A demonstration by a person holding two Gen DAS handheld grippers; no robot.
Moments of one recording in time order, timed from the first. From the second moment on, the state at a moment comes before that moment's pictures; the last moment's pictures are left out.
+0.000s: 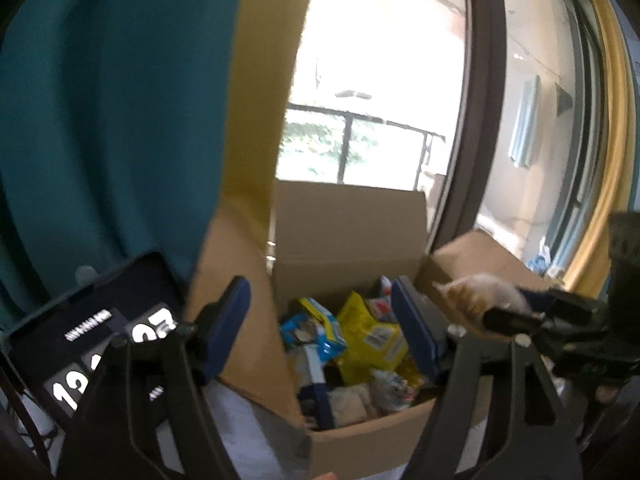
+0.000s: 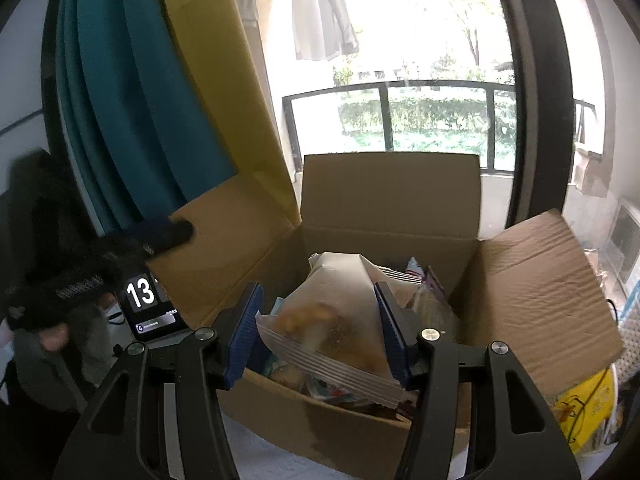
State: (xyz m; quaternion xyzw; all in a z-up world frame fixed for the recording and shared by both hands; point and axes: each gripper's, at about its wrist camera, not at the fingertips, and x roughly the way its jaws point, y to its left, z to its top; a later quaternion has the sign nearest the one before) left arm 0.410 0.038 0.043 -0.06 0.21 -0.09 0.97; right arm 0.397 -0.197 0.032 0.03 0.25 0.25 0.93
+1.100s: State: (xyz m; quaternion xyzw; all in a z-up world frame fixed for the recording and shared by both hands) left arm 0.367 0.004 0.060 -0.06 0.21 -0.15 0.96; right arm 0.334 -0.225 0.043 0.00 0.27 0.18 0.95
